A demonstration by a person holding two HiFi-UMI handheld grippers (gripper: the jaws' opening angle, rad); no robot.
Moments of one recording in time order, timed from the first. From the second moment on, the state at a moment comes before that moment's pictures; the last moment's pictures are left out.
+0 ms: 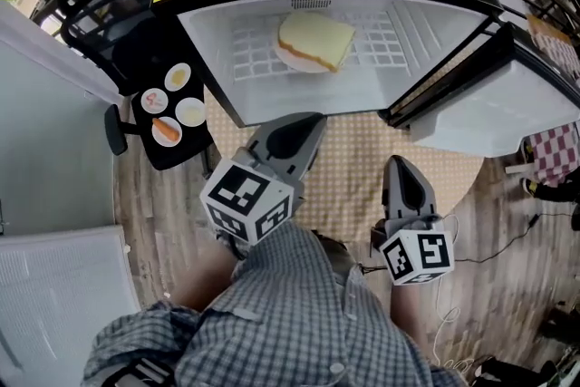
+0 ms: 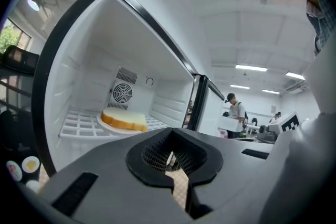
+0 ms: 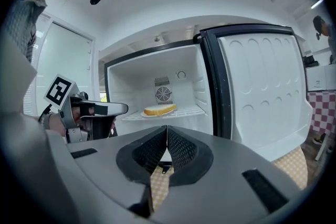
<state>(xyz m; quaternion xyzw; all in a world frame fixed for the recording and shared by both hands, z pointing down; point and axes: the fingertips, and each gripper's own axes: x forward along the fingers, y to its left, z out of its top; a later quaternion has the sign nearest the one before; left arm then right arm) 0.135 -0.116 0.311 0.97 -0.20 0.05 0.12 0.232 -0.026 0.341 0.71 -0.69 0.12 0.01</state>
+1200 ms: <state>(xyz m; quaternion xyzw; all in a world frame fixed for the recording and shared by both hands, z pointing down) 0.133 -0.169 0.329 0.88 -0.36 -0.09 0.31 0.224 -0.079 0.340 0.58 -0.81 0.10 0.03</state>
